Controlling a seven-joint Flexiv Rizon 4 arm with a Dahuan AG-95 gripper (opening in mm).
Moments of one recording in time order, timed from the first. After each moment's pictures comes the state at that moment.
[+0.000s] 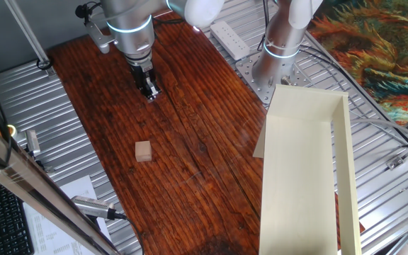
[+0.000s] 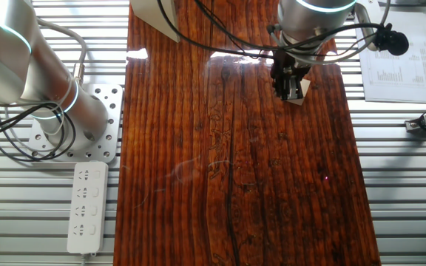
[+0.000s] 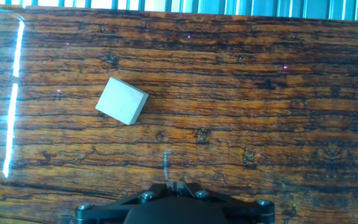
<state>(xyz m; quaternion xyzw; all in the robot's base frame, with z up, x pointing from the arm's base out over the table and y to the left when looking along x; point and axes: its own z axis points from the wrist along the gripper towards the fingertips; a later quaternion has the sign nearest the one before) 0.501 0.000 0.166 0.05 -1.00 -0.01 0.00</state>
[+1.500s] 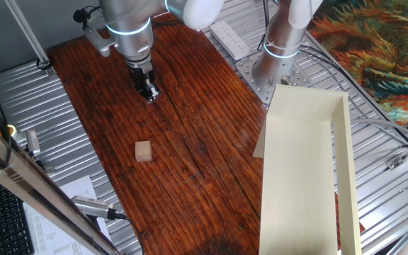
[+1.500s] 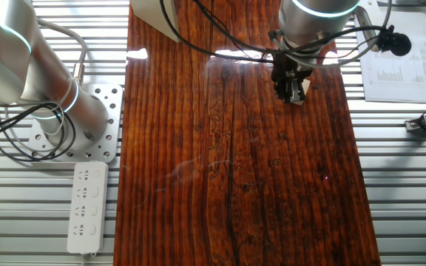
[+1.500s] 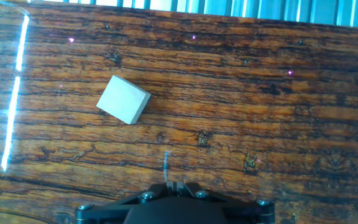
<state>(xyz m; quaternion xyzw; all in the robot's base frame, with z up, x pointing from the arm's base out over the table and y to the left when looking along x) 0.509 0.000 0.160 0.11 -0.99 -0.01 0.00</state>
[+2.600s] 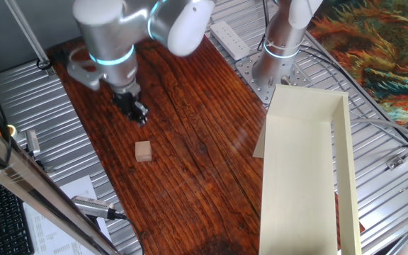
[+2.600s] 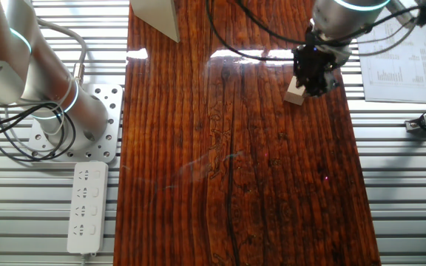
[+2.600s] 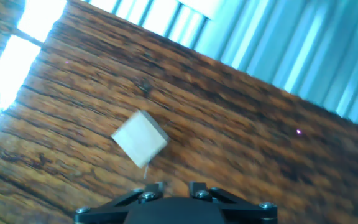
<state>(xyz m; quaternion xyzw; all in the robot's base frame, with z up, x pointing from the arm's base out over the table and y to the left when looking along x) 0.574 0.044 0.122 0.27 -0.96 0.00 -0.01</state>
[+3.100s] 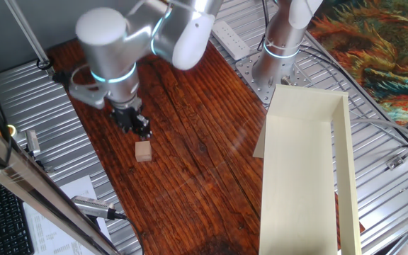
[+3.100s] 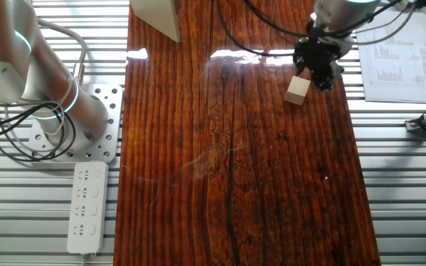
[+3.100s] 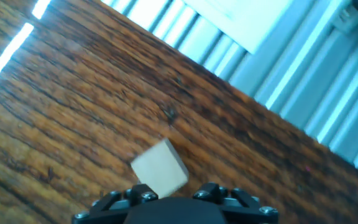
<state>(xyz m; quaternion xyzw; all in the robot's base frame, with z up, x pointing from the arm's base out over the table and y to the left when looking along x) 0.593 0.075 0.104 0.32 -0.95 0.00 -0.01</state>
